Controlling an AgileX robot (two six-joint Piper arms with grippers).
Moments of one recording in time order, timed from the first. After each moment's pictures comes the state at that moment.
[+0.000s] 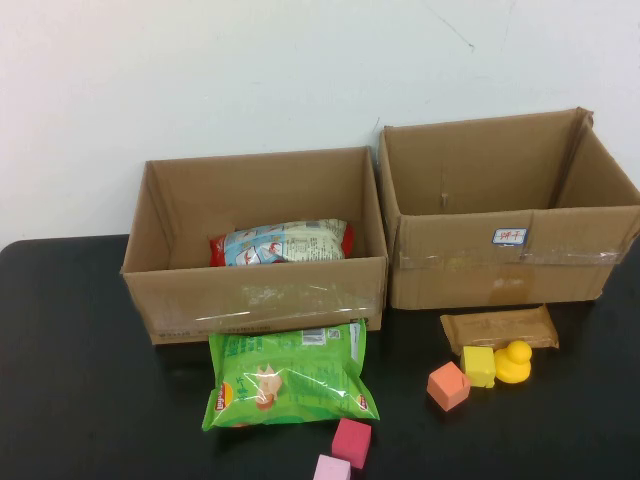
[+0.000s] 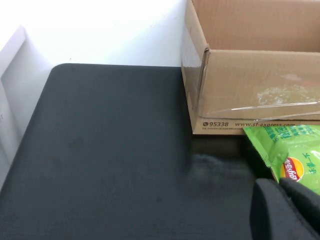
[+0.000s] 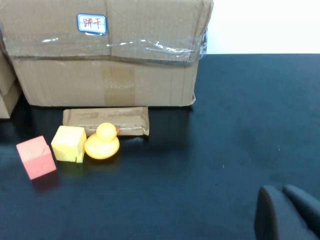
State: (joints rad) right arm 0.00 -0.01 0.02 -0.03 0.43 -0.01; left arm -0.02 -0.01 0.02 -0.04 0.38 -0.08
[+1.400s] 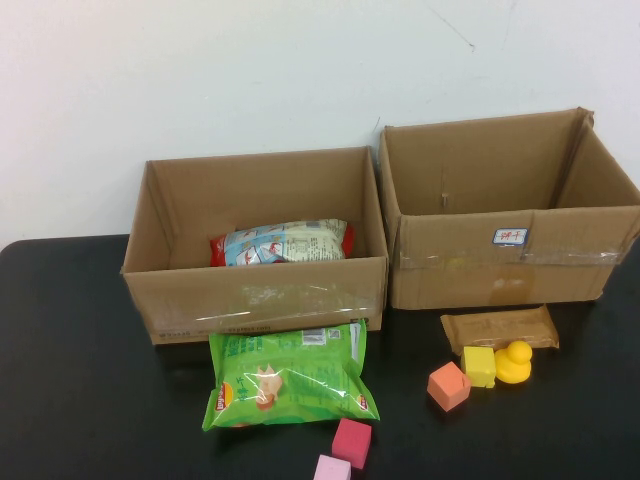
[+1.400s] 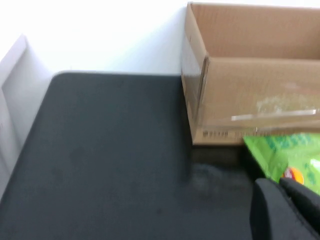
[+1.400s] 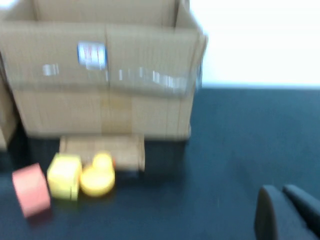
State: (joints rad) right arm 0.00 -0.01 0.03 -0.05 0.34 -0.01; left arm -0.02 -0.01 0.02 -0.04 0.34 -0.08
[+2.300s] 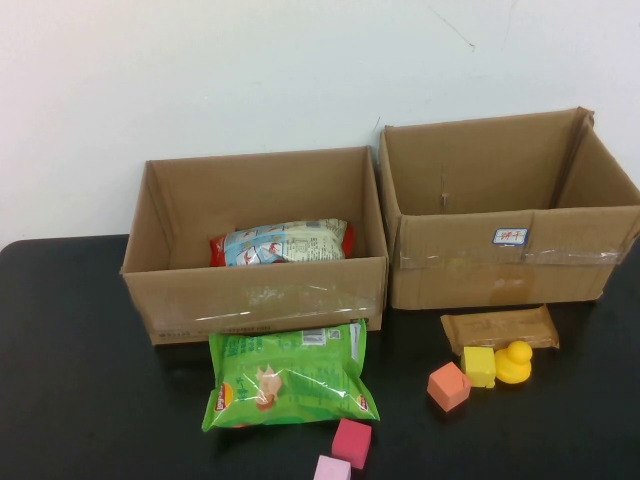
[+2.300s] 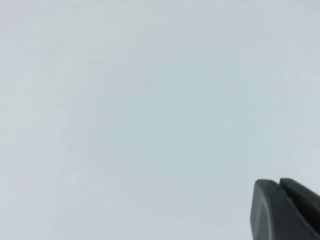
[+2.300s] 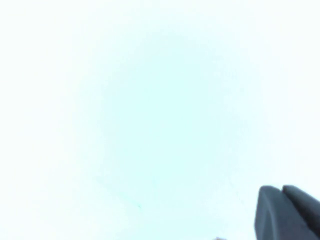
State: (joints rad) right arm 0.00 -0.01 0.00 -0.03 -0.31 0.22; left arm -0.02 -0.01 -0.01 0.00 -0.56 -0.30
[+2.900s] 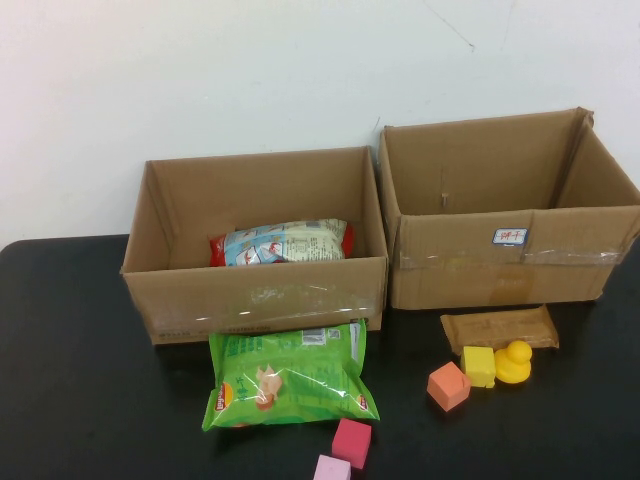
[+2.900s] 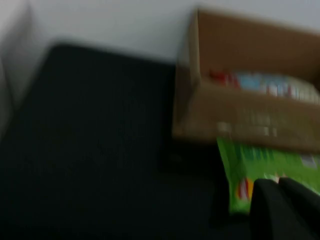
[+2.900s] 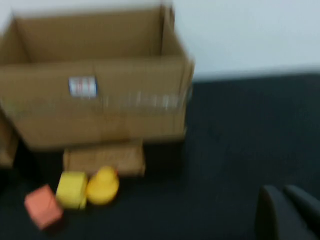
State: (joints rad) right arm 0.00 0.44 -0.37 -0.10 0.44 0.12; left arm -0.02 0.42 -0.46 -0.03 0.61 -0.29
